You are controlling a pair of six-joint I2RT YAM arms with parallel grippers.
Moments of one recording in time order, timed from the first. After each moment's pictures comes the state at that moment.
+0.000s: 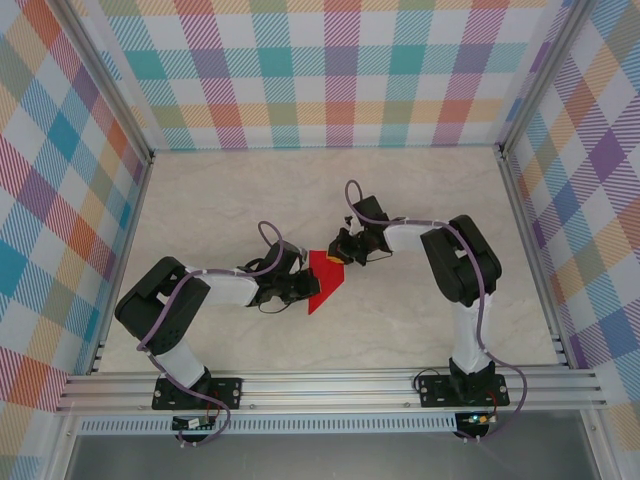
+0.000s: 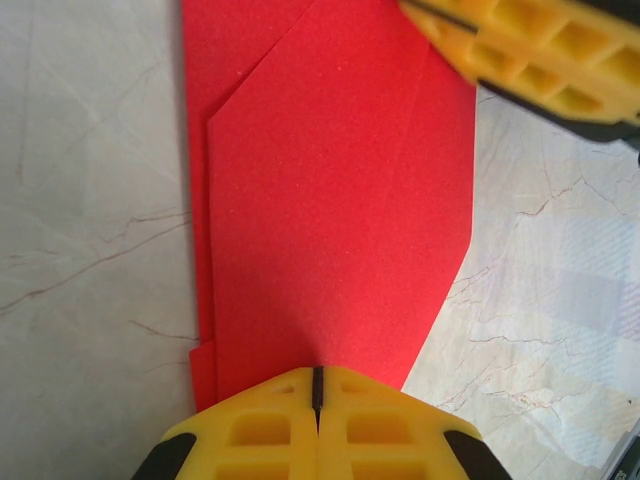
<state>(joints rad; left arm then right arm) -0.65 1.68 0.67 0.11 0.32 -0.86 0.51 2.04 1.19 -0.15 -0.61 0.85</state>
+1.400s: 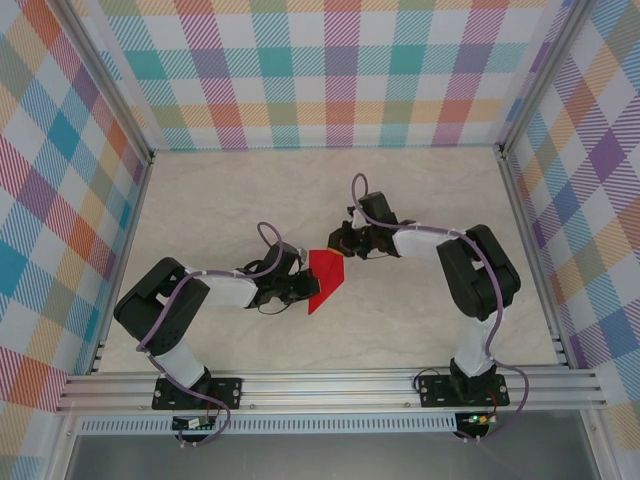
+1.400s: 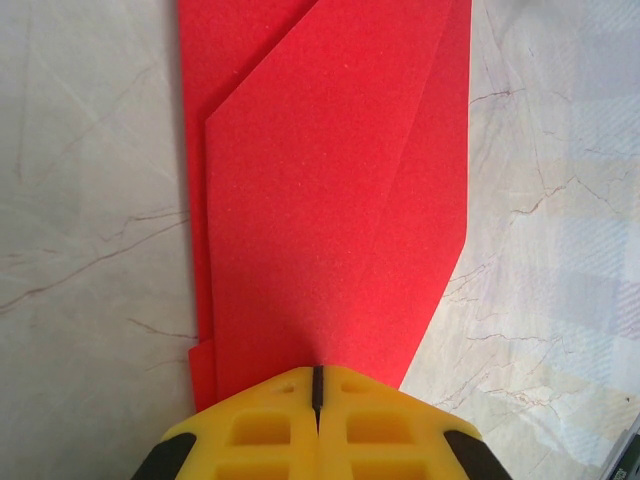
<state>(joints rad) -0.65 1.67 0.65 0.14 0.32 -0.86 0.54 1.89 1.07 -0.02 -0.60 0.86</state>
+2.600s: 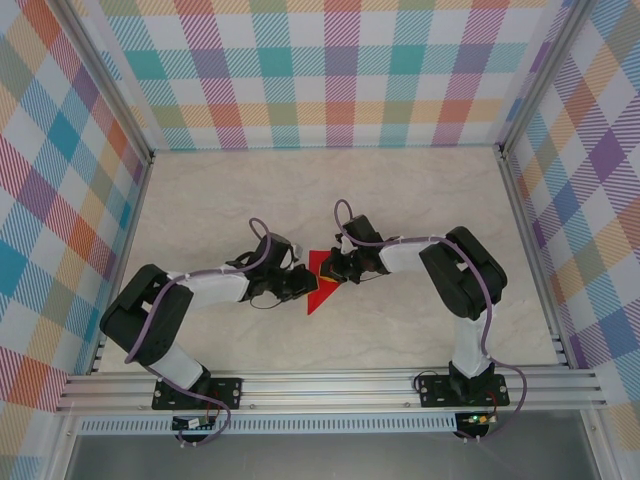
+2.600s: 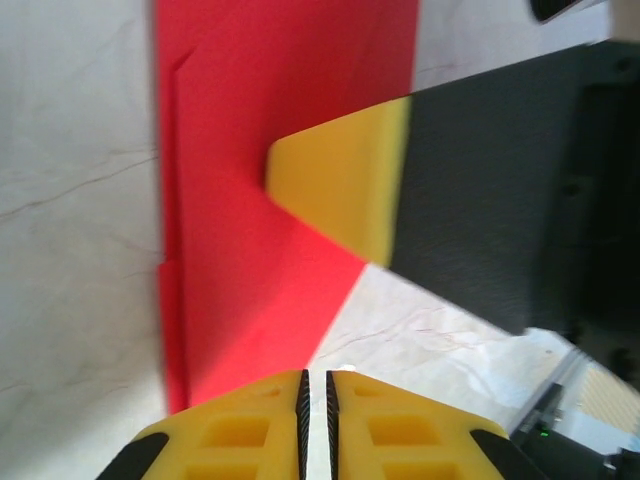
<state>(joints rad) -0.59 1.58 0.70 -0.01 0.48 -0.89 0.63 1.94 1.00 -0.02 -0.58 0.89</state>
